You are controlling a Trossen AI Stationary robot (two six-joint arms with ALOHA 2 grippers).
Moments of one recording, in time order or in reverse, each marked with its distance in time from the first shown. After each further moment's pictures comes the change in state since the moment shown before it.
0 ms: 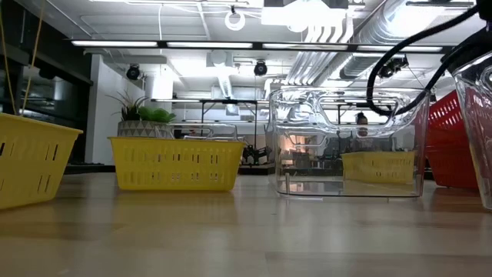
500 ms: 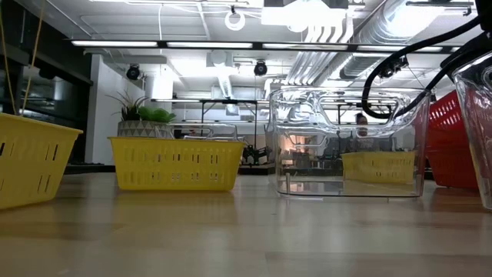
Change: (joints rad) left arm 0.000 0.000 0.000 0.000 0.000 0.000; right arm 0.000 0.034 0.000 -0.006 0.012 -0.019
